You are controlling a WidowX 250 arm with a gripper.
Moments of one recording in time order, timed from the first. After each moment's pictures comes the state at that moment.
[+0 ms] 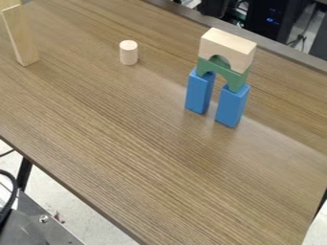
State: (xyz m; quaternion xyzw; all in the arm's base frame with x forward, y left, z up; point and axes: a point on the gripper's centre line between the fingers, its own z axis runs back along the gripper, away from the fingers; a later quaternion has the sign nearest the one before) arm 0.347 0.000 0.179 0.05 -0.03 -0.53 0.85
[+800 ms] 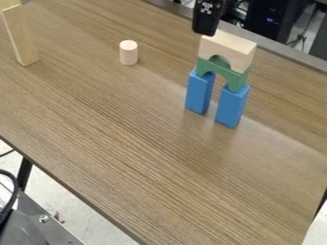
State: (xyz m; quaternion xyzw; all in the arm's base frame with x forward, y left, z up) arm 0.336 -0.010 0.162 0.04 -0.01 -0.59 0.80
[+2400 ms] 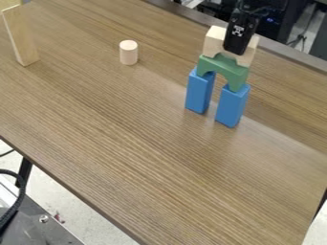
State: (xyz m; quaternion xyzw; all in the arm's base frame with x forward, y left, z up) arm 0.357 -0.035 0.131 0.02 0.02 -0.62 0.78
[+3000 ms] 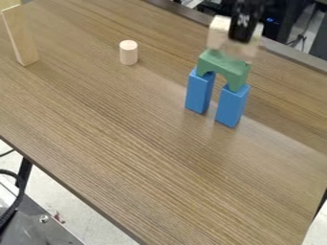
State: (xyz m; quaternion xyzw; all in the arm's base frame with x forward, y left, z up) arm 0.370 -0.024 0.150 0.02 -0.01 -0.58 0.82
